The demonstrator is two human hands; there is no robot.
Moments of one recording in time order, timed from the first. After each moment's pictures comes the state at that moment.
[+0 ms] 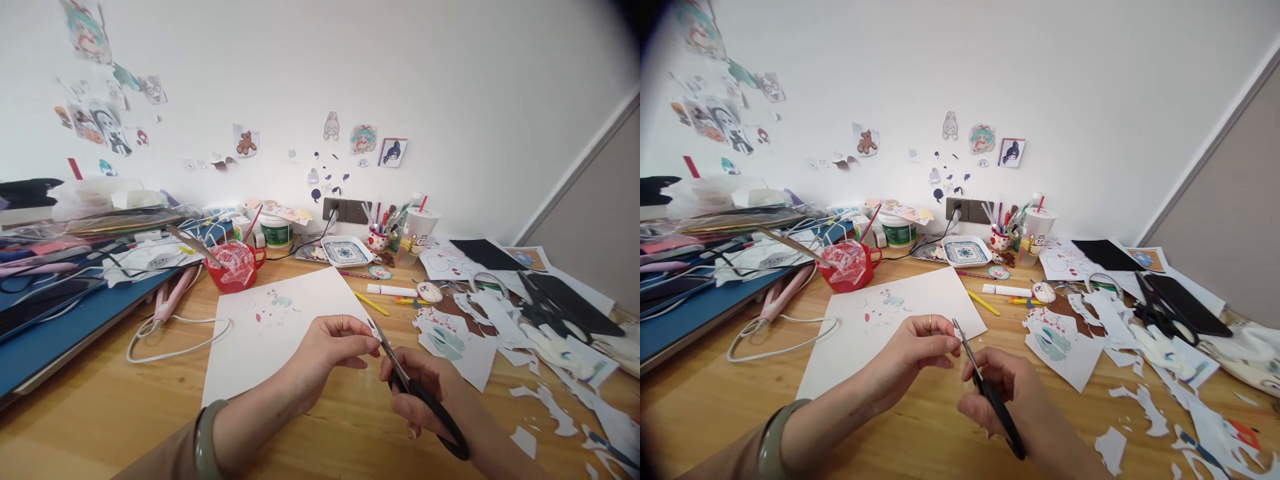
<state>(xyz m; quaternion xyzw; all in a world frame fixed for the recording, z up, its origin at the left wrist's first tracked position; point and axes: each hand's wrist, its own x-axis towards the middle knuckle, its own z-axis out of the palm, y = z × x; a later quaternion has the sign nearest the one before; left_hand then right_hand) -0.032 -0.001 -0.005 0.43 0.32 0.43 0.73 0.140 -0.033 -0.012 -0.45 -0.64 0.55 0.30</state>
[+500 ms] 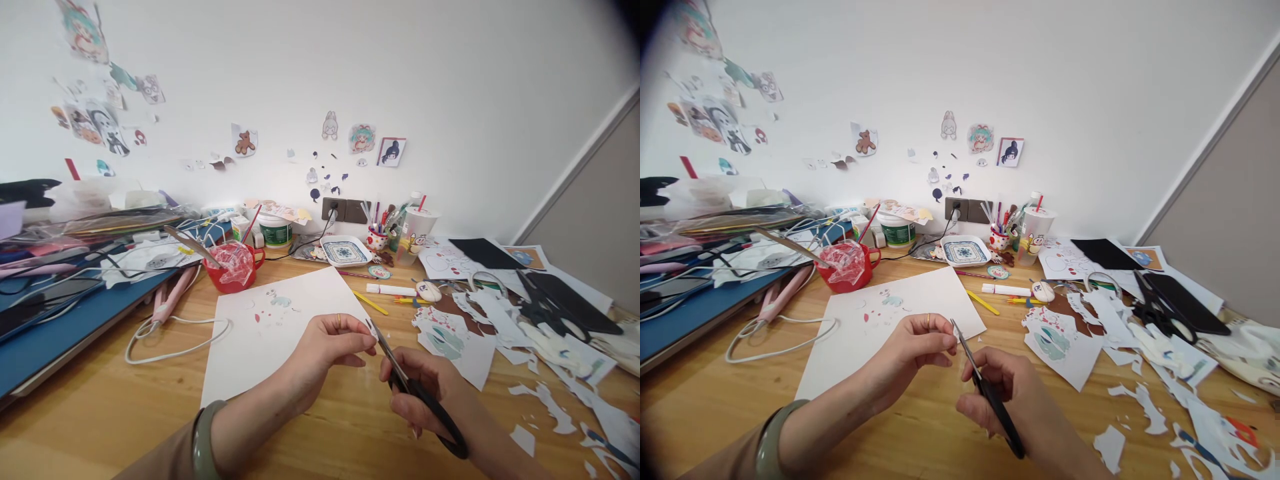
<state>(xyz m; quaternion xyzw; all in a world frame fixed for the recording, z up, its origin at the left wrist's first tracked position) -0.032 -0.001 -0.003 0.43 0.33 0.43 0.72 0.140 -0.034 -0.010 -0.45 -0.64 0.54 0.29</state>
